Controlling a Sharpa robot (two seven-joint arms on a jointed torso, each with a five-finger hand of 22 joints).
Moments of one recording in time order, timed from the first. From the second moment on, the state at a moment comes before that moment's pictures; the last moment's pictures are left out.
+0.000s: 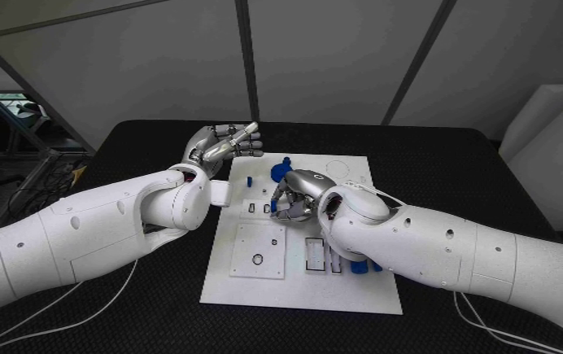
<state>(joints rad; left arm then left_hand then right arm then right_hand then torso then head) 1.08 -0.86 0.07 1.52 0.00 -0.44 0.45 1.40 -0.03 0.08 0.14 0.15 0.93 0.23 0.08 0.07 0.98 0.18 0.09 0.07 1.05 0.14 0.13 0.15 0.13 0.85 0.24 0.45 0.20 1.10 -0.44 -0.03 1.39 -1.49 -0.31 -0.31 1.37 -0.13 0.12 0.19 0.22 1.03 0.14 0.11 0.07 1.29 0.06 1.19 1.16 1.46 -0.02 1.45 1.31 0.06 1.41 0.09 1.45 1.31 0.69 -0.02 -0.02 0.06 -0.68</state>
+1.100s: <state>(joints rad) 1.08 -0.87 0.07 1.49 -0.08 -0.43 0.39 1.38 -0.01 0.10 0.12 0.15 1.04 0.18 0.10 0.07 1.14 0.13 0.12 0.08 1.21 0.08 0.19 0.20 0.20 0.94 0.19 0.51 0.22 1.12 -0.67 -0.03 1.58 -1.39 -0.45 -0.06 1.48 -0.13 -0.08 0.29 0.21 0.81 0.15 0.15 0.08 1.06 0.07 1.01 0.92 1.45 0.00 1.29 1.16 0.10 1.21 0.11 1.26 1.12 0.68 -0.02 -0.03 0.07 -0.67</state>
